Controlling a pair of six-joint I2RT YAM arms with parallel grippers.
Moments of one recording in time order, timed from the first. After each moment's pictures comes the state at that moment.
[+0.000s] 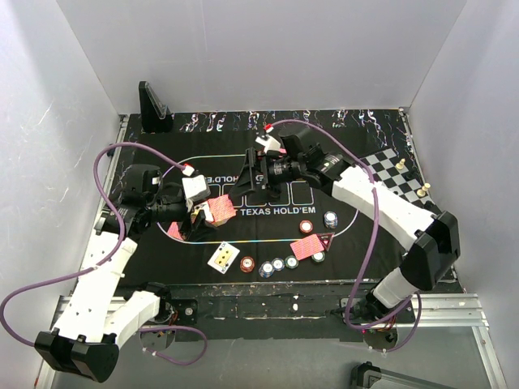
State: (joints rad) left arm -0.24 0.91 1.03 -0.90 0.90 0.62; right arm 0.77 1.53 1.43 -0.49 -0.68 0.86
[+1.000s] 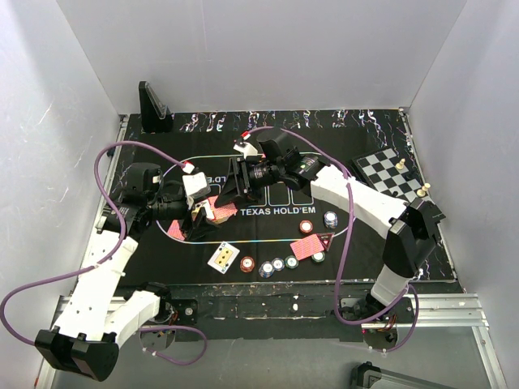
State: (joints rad) left arm -0.24 0.92 1.03 -0.86 0.90 0.59; right arm 0.85 1.70 1.50 -0.37 -0.77 0.93
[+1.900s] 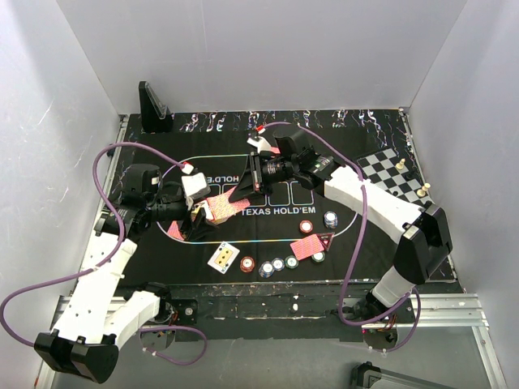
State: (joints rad) left arm -0.24 0.91 1.03 -0.87 0.87 0.58; right arm 0.79 1.61 1.42 -0.33 -0.78 0.94
